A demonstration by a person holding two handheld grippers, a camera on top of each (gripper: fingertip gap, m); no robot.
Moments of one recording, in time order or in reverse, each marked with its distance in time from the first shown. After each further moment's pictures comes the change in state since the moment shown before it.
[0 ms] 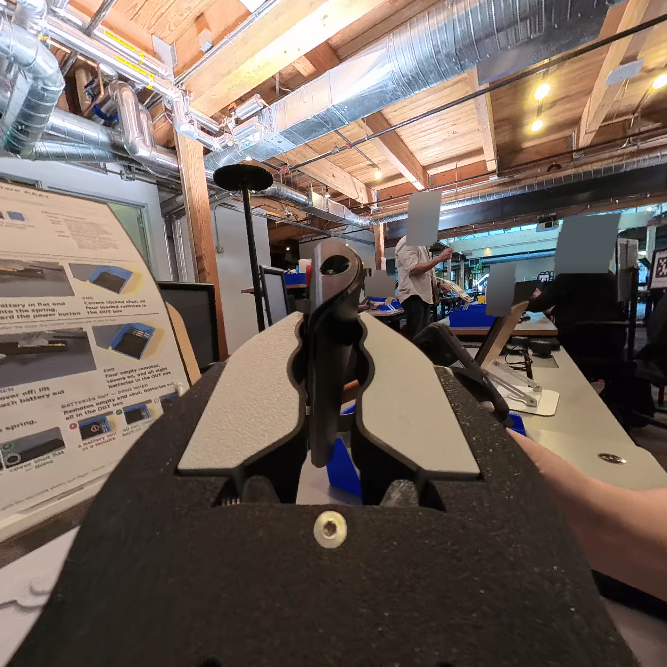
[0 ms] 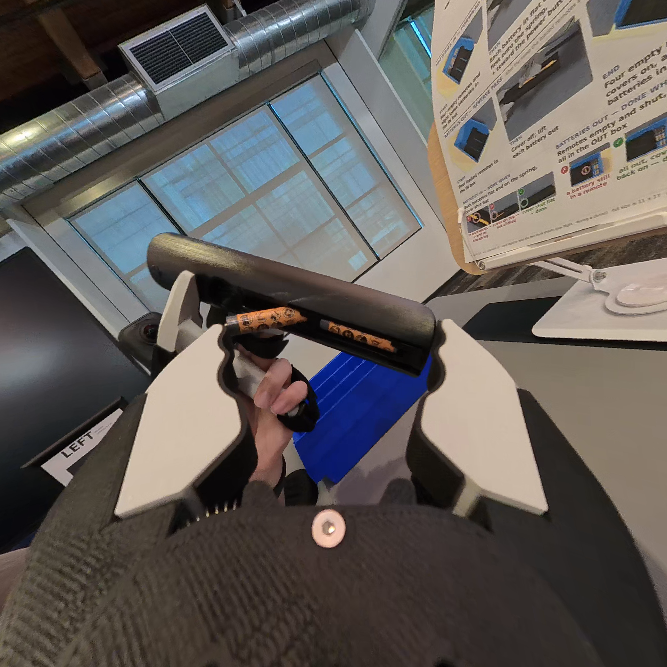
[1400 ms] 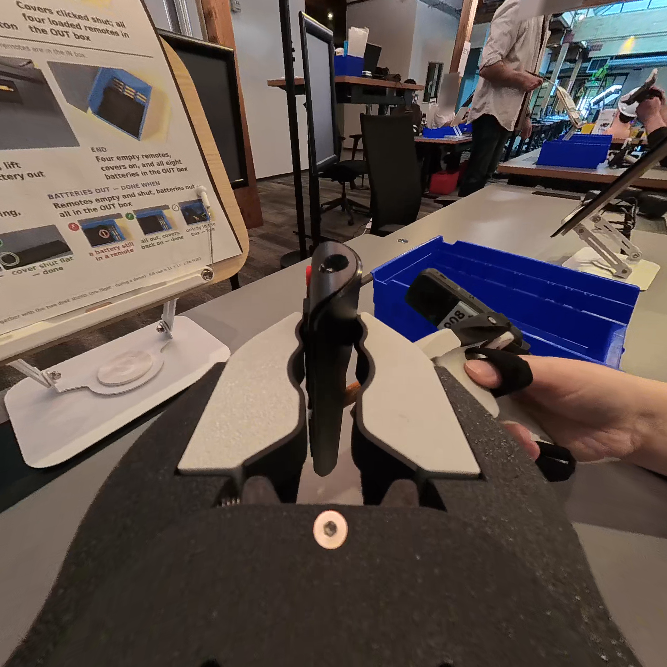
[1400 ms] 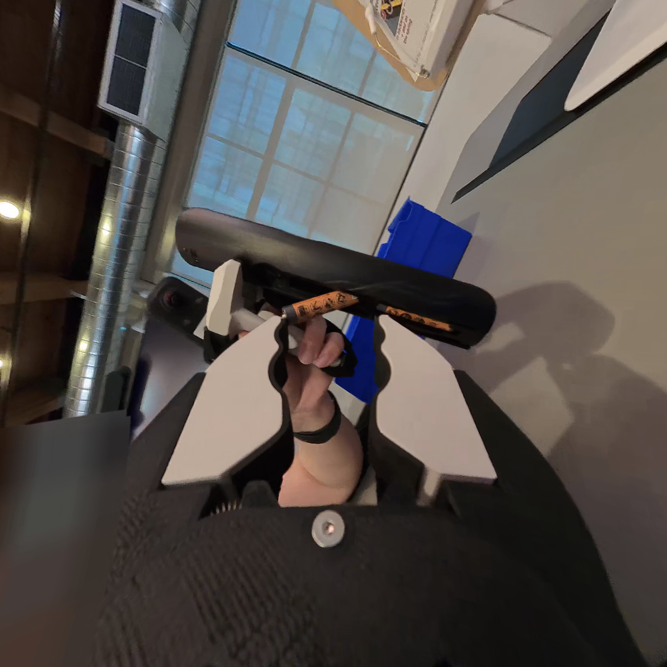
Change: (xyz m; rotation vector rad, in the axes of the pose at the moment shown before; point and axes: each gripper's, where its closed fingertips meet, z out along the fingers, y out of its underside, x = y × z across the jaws) left arm -0.056 0.136 -0.003 -0.545 -0.146 -0.047; right arm 0.088 0.073 -0.002 -0.233 -0.079 0.629
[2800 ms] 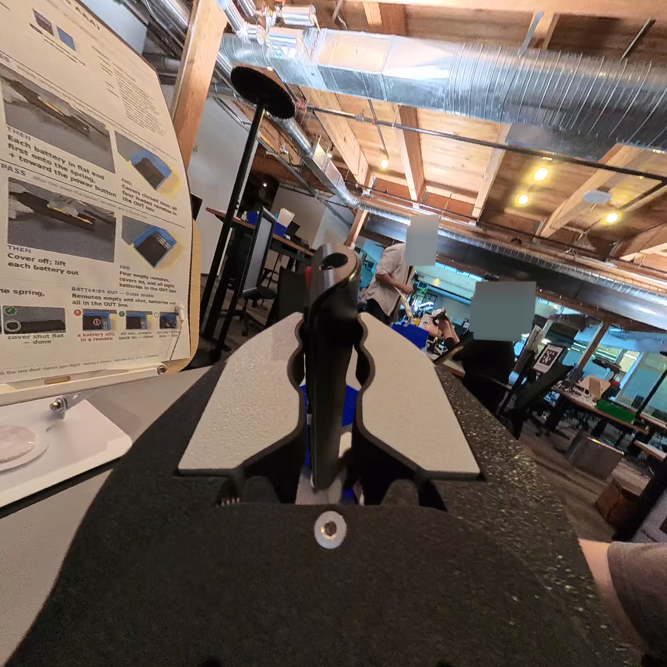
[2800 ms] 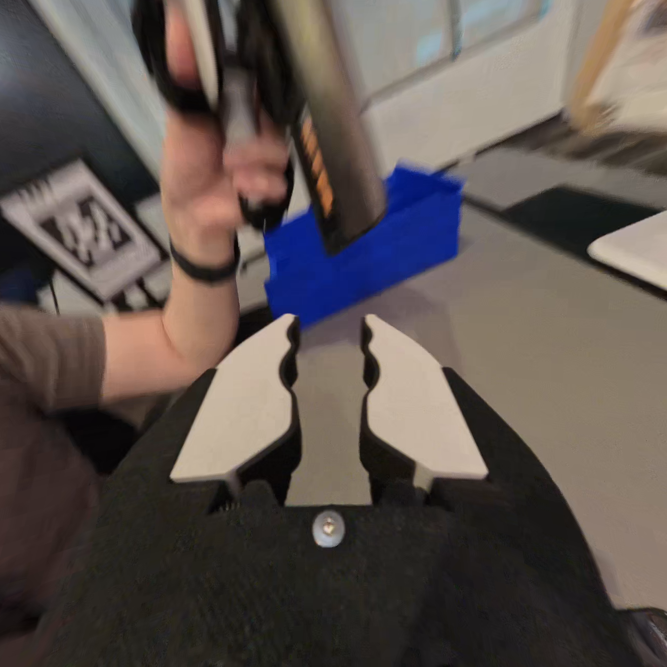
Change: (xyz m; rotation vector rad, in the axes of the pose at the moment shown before) left arm -0.031 -0.113 -0.096 0.396 0.244 -0.416; right arm -0.047 0.041 0.019 -0.320 0.111 -0.836
